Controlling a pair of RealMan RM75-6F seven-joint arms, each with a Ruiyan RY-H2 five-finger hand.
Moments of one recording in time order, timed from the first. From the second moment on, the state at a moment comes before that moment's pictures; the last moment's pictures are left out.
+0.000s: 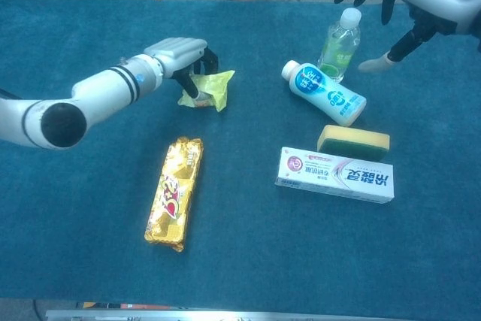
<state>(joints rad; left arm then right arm) -0.98 -1.73 -0.19 -1.14 0.96 0.67 0.20 0.63 -1.05 0.14 -1.95 -1.27 1.01 -0.22</state>
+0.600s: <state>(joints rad) -0.79 -1.32 -0.05 -1.62 1.10 0.84 0.22 0.62 -1.06 0.11 -1.96 -1.32 1.00 -0.21</state>
